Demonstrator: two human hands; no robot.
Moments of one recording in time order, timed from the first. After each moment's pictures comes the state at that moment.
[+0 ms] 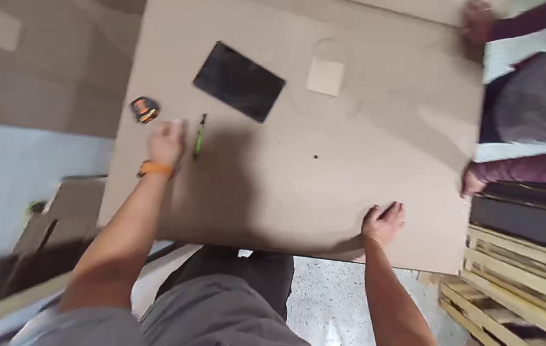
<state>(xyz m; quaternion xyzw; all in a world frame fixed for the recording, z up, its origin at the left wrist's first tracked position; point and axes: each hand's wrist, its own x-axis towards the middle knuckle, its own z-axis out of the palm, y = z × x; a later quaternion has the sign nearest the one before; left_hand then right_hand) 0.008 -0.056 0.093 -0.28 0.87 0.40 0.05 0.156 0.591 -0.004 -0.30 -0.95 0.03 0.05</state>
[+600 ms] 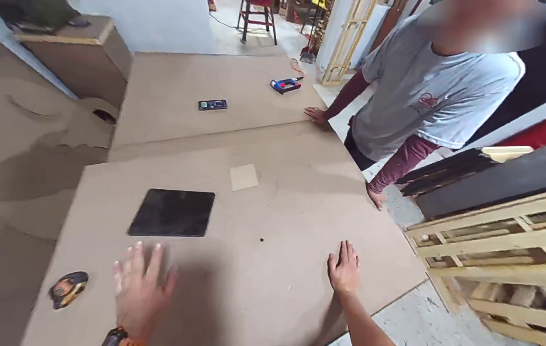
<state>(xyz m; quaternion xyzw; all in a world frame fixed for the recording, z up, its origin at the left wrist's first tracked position) 0.006 0.043 0.147 0.12 0.96 0.12 -0.20 0.155 0.585 -0.001 -0.30 -0.94 0.05 0.12</state>
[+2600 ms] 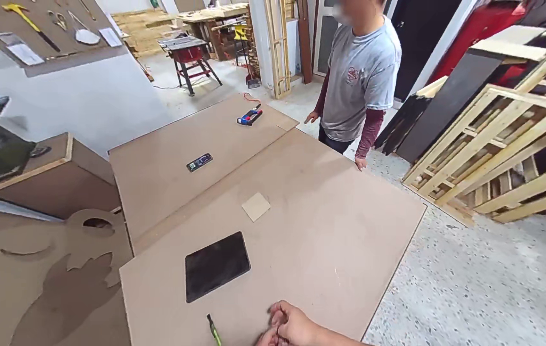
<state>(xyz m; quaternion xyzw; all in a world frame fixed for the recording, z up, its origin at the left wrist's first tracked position) 0.086 0.030 0.157 0.14 0.84 0.40 0.34 0.112 0.202 0.143 -0.20 -0.67 0.68 -0.24</state>
